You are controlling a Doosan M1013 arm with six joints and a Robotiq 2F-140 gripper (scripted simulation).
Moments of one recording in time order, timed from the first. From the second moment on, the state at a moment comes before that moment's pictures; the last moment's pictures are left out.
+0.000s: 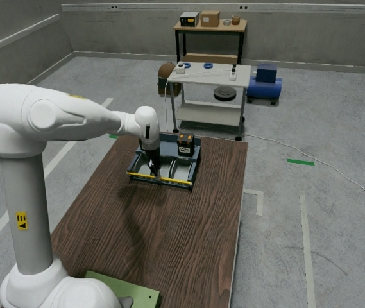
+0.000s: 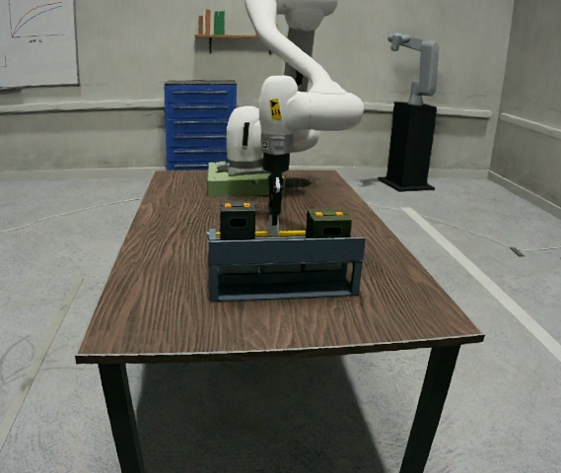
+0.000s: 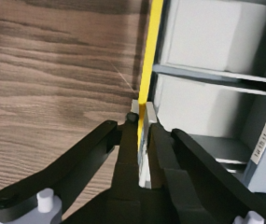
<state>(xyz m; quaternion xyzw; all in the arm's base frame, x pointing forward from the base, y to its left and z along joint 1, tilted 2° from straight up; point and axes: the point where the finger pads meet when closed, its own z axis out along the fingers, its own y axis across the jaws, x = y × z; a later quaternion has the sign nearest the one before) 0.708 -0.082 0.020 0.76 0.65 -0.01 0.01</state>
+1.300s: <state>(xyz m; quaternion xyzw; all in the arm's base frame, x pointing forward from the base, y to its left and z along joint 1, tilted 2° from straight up) 0.708 -0.083 0.017 0.76 0.65 -0.01 0.01</state>
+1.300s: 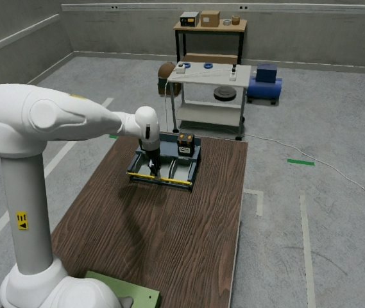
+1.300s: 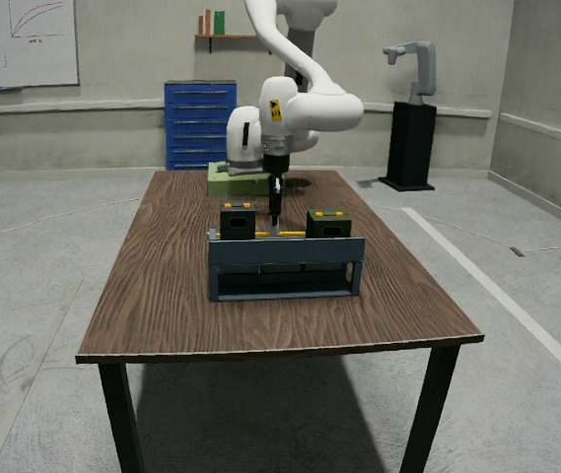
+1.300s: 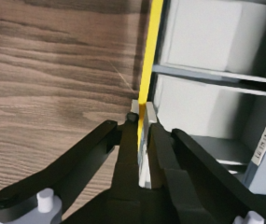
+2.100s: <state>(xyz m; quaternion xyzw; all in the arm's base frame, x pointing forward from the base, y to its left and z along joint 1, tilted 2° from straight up) 0.708 -0.082 0.016 0.76 0.65 -0.01 0.01</state>
